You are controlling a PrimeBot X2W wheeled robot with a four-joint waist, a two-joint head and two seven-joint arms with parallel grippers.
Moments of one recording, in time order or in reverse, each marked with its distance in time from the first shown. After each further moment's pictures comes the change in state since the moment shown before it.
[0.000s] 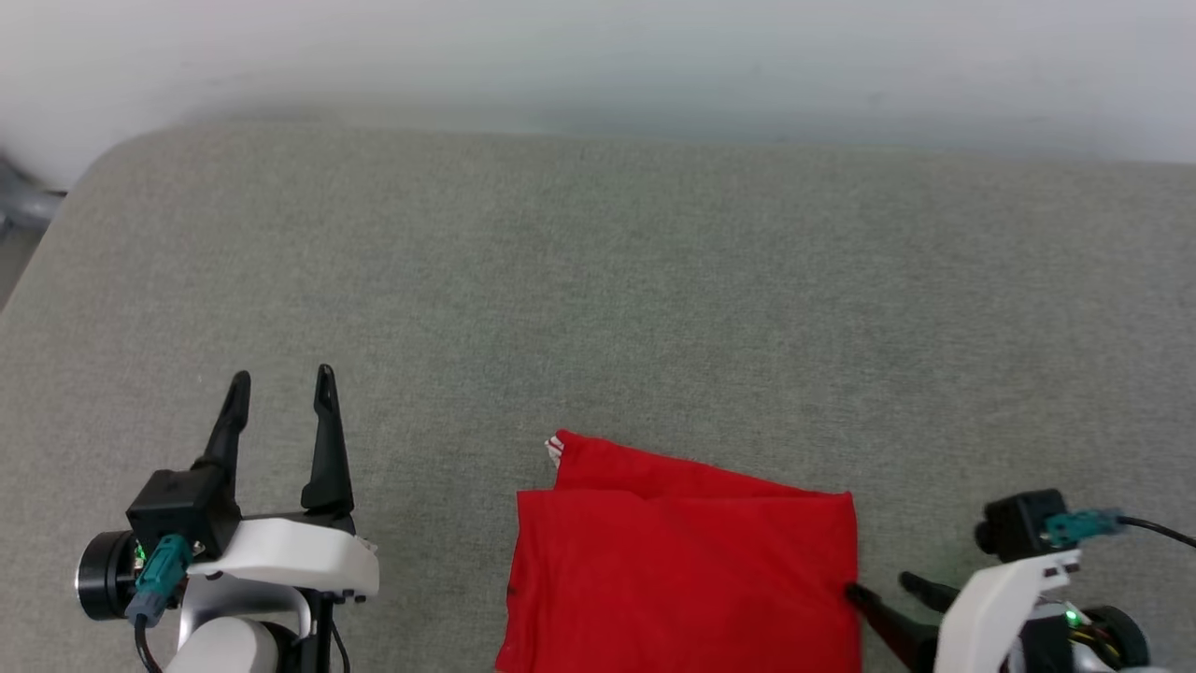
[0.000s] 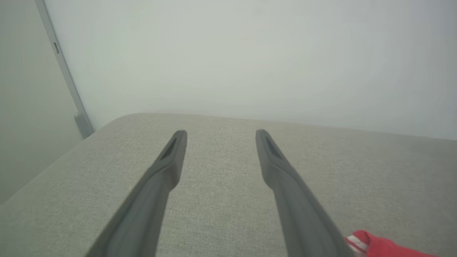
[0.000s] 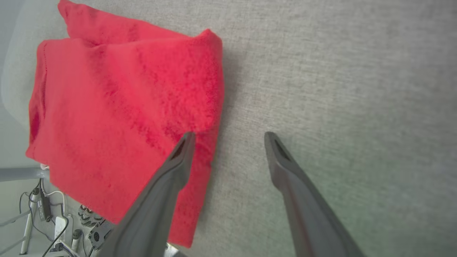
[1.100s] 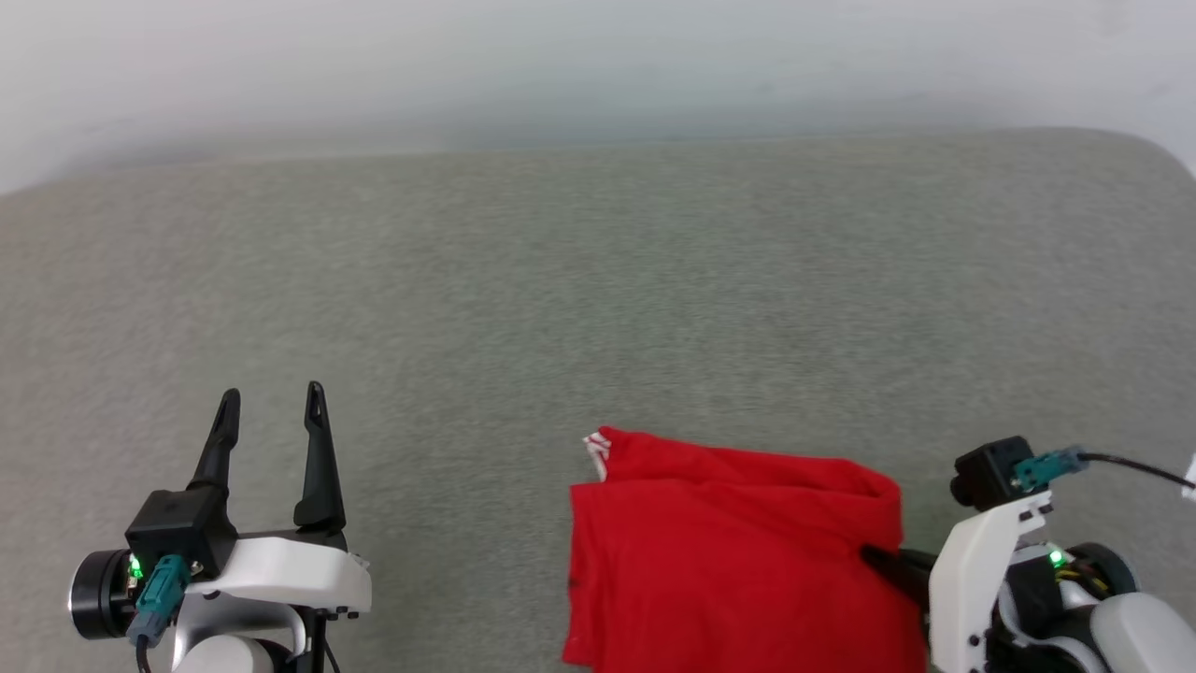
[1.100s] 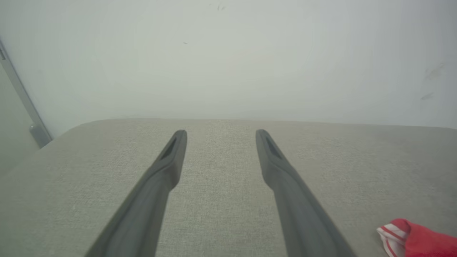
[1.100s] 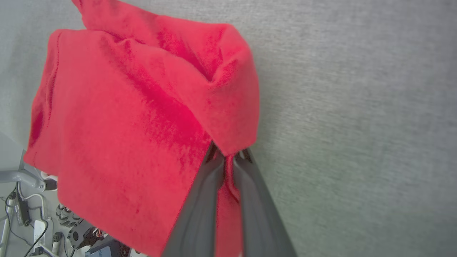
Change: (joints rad) left arm 0.039 -0.053 0.075 0.027 0.084 -0.062 -0.005; right arm -0.188 -0.107 0.170 0.166 0.084 0.001 -0.020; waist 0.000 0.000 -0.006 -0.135
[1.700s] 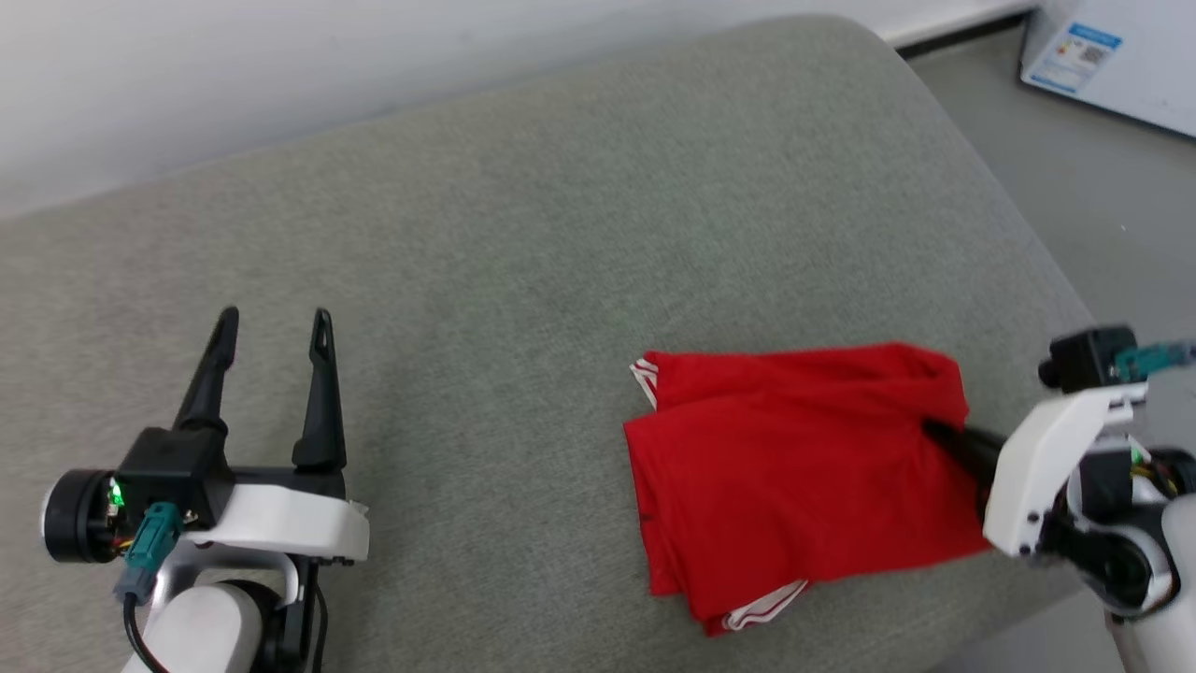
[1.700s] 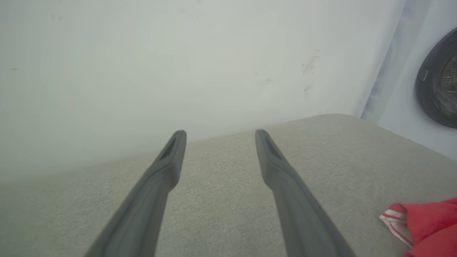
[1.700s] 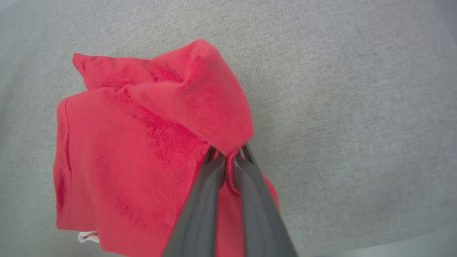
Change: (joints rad) left arm -0.079 0.059 -0.028 -0.106 0.057 0.003 0.064; right arm -0.139 0.005 -0.152 0.052 -0.015 -0.001 -0.010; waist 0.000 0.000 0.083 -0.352
